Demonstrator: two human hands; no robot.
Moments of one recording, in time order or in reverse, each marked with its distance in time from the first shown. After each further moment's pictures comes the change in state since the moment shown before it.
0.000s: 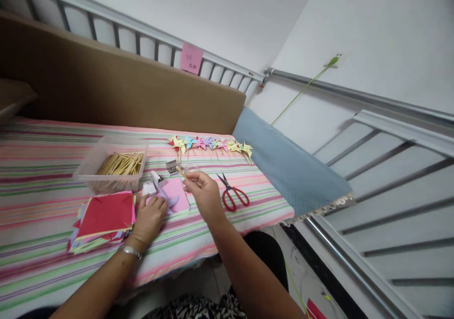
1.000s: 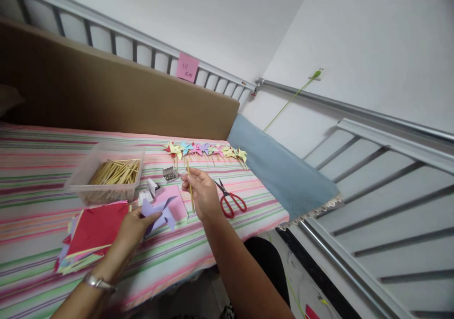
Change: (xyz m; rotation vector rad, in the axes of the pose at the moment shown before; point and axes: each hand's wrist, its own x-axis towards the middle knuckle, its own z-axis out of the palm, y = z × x) left_hand 0.008 -0.008 -0.034 -1.293 -0.045 -0.986; right_hand 0.020 0.002 0.013 0.413 0.038 0.077
